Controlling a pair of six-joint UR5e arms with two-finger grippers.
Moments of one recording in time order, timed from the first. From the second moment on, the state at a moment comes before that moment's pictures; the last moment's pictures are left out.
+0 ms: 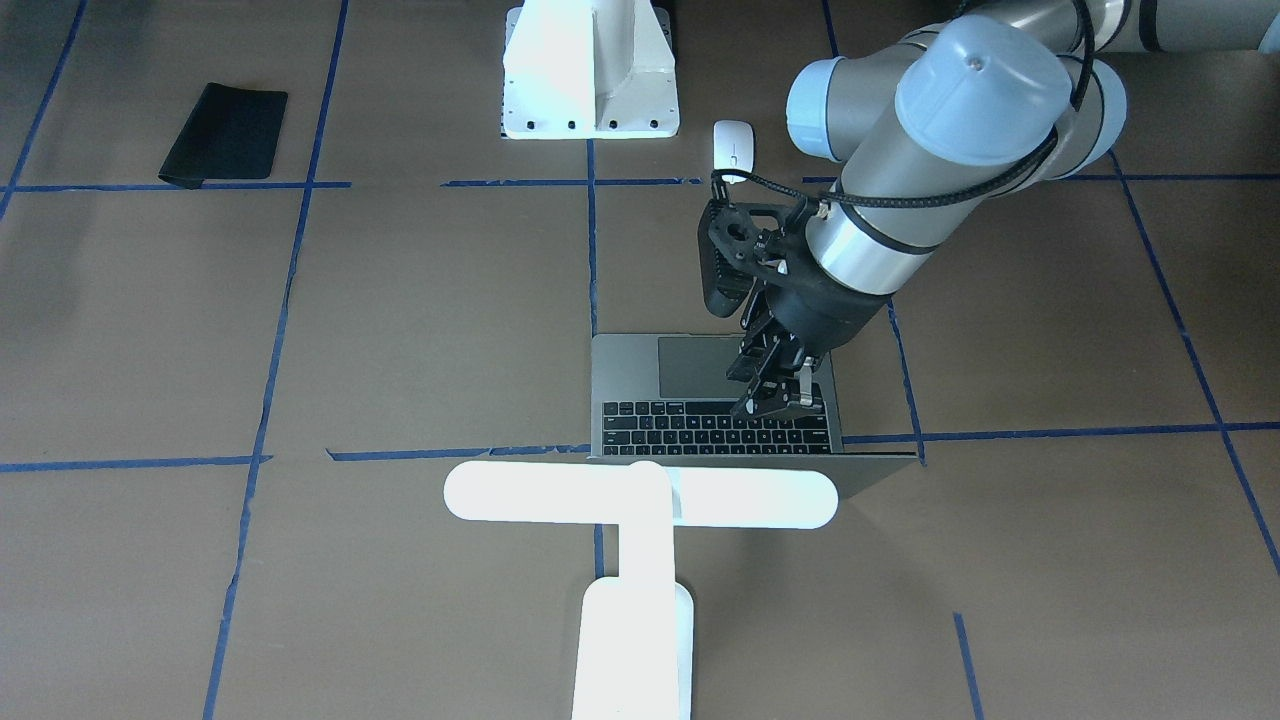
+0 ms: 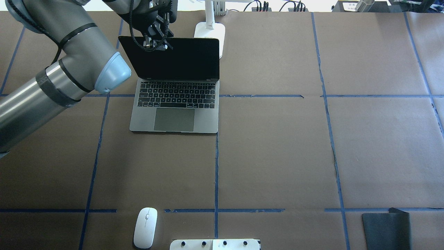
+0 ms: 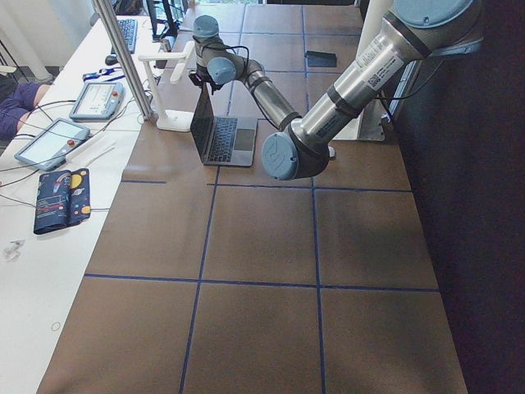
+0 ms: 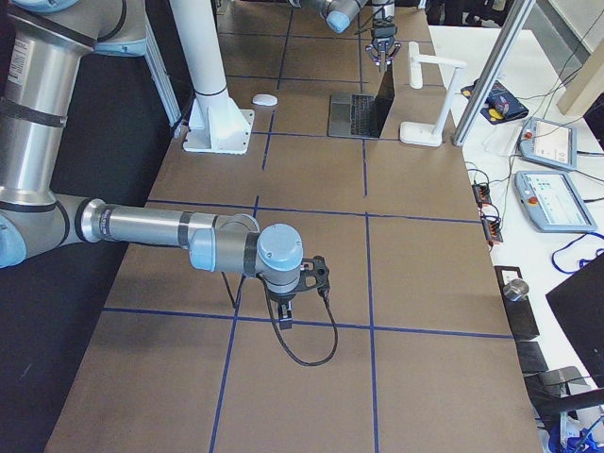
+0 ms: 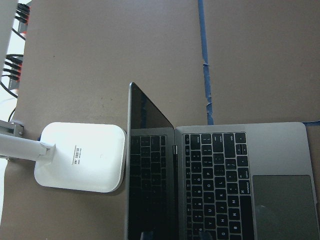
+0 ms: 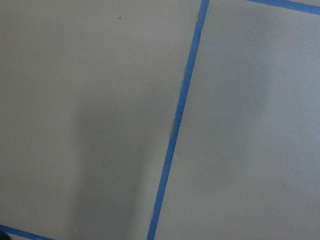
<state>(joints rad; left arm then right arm) -0.93 -2.36 -1.57 -1.78 -2.19 0.55 1.56 -1.90 1.85 -1.57 2.39 -0.24</state>
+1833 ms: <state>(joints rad) -1.27 -1.56 -1.87 -1.59 -2.30 0.11 1.56 -1.90 1.93 -1.56 2.41 -0.24</state>
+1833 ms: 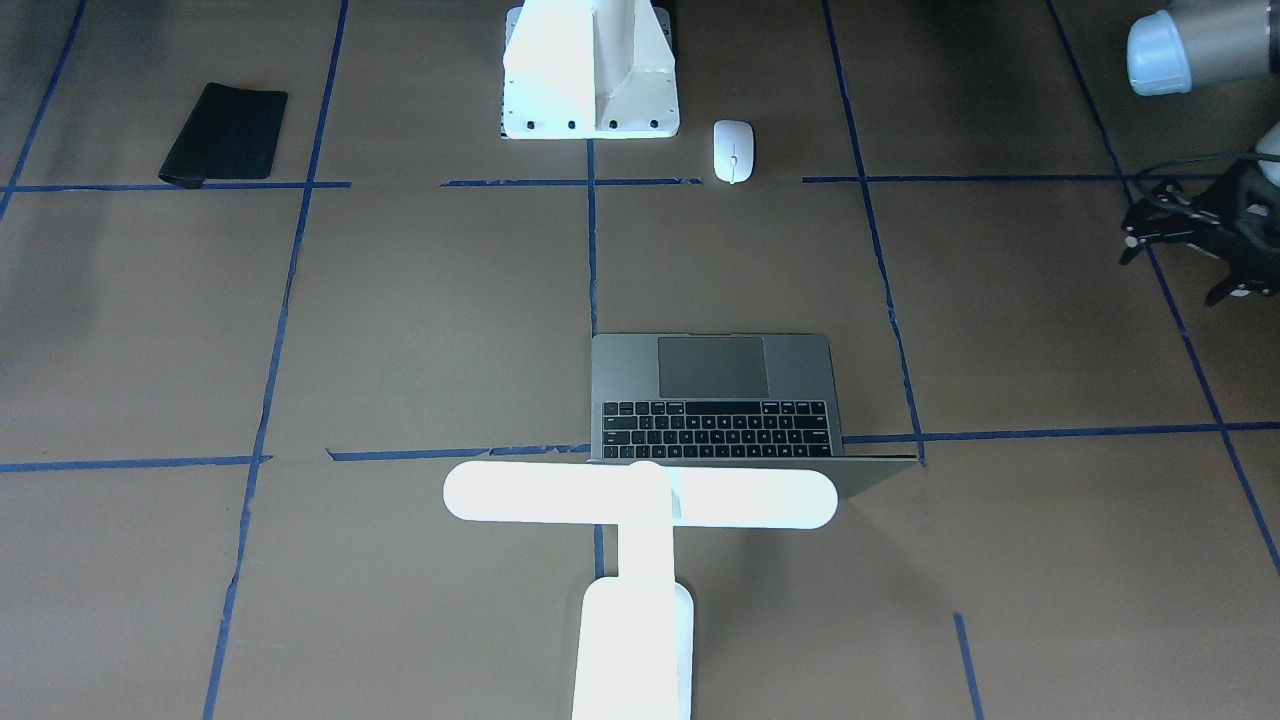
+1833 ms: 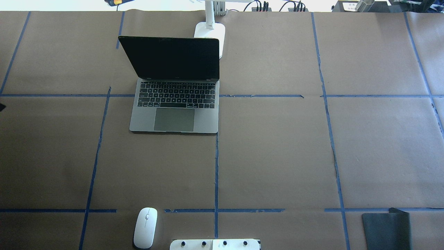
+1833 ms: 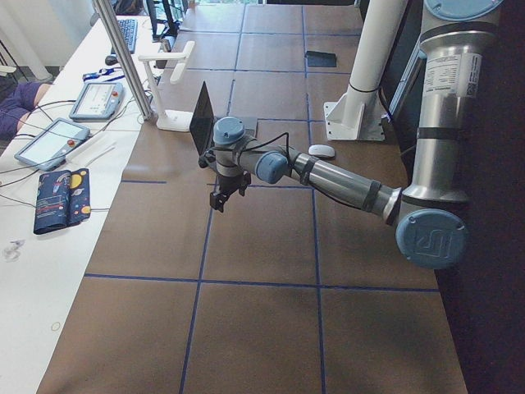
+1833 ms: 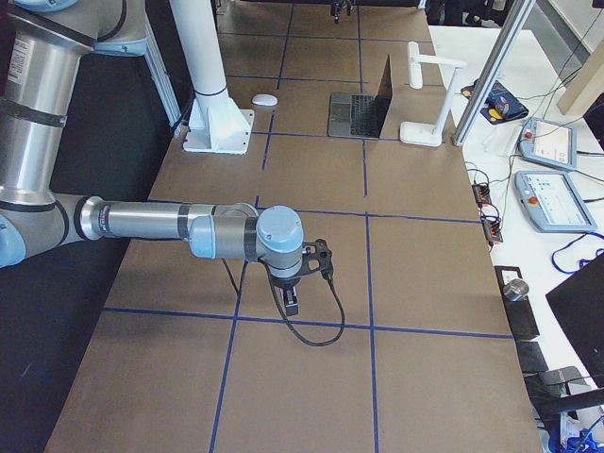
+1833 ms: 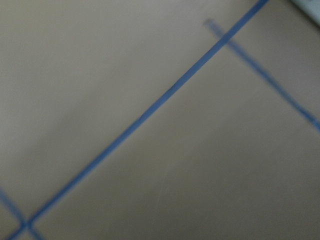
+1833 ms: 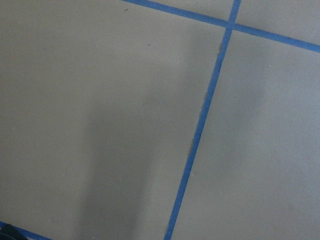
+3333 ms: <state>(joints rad) -1.45 -1.54 -1.84 -1.48 -2.41 -0.03 0.62 -2.08 1.99 -0.62 1.97 1.25</state>
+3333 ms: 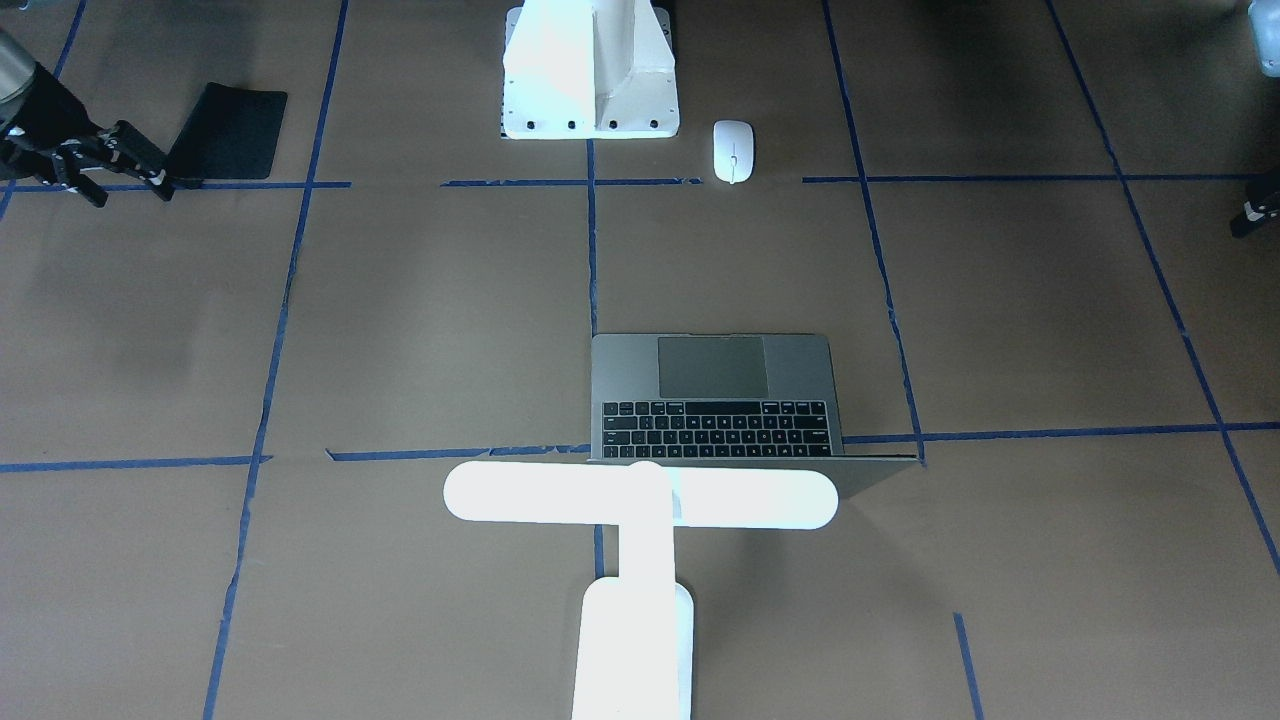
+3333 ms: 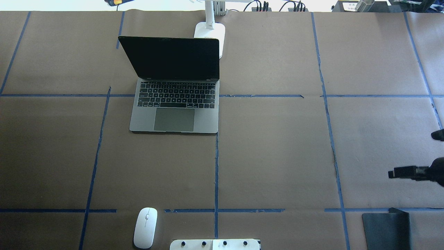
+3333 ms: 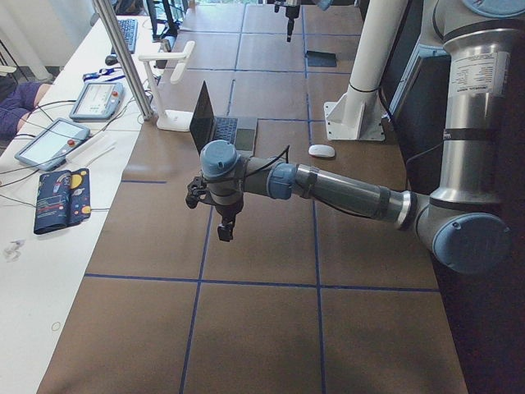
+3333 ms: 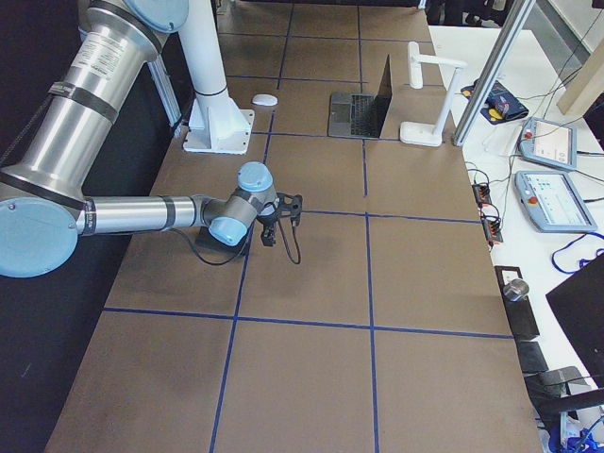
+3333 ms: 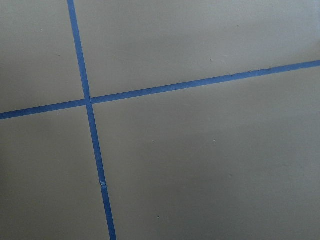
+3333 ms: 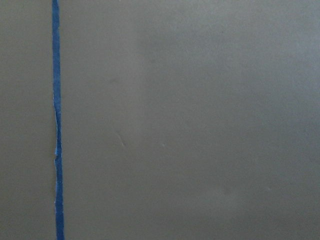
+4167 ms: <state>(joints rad) -1.45 -1.54 -1.86 -1.48 -2.41 -0.02 0.19 -2.24 1.97 -0.49 1.68 1.48</state>
